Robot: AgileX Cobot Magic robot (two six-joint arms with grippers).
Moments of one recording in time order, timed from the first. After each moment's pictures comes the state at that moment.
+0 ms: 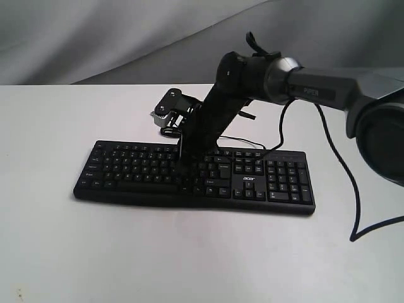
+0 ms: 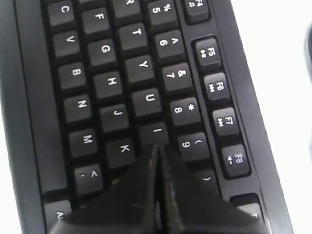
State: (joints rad) left arm 0.10 0.00 0.00 0.12 0.27 -0.07; right arm 0.52 2.38 -1.87 0.46 0.89 -0.96
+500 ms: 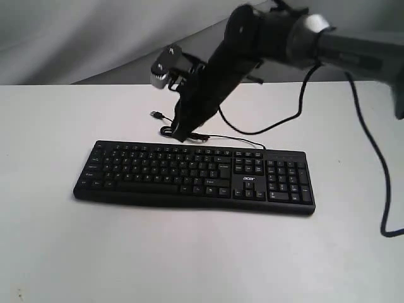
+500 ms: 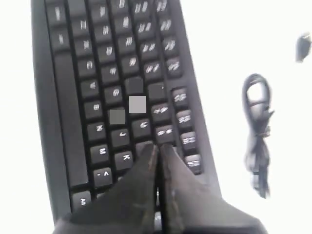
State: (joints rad) left arm 0.10 0.00 0.00 0.12 0.27 -0.07; right arm 0.52 2.21 -1.87 0.43 0.91 -0.94
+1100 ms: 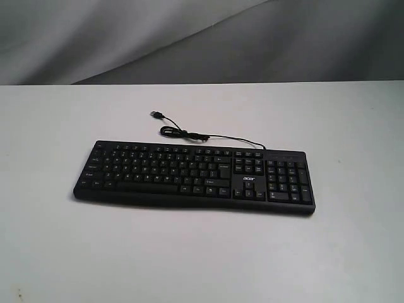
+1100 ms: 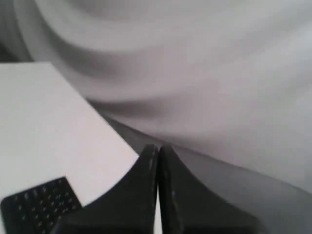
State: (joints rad) left arm 0.10 0.00 0.00 0.12 0.27 -0.07; right arm 0.53 1.05 -1.13 0.39 0.34 -0.74
